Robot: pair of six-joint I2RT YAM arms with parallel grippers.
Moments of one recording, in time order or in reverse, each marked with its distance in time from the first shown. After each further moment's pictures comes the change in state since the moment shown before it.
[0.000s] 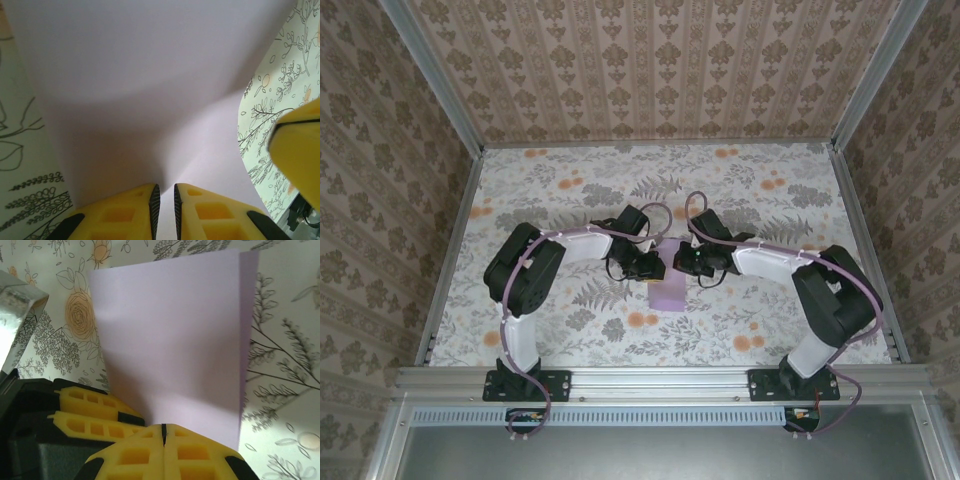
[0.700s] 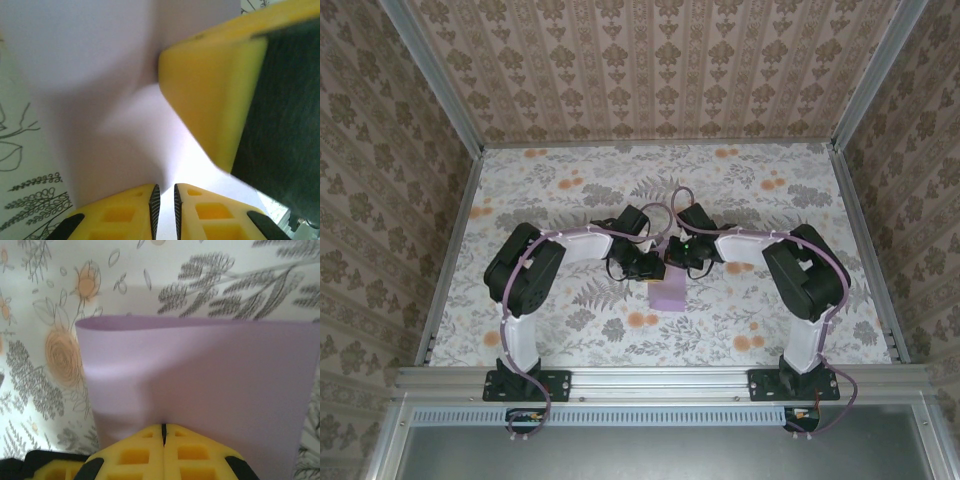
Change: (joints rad) left arm -0.002 0.000 0.002 -0.002 -0.006 0.000; right arm -0.010 0.207 0.140 0.026 -0.006 -0.034
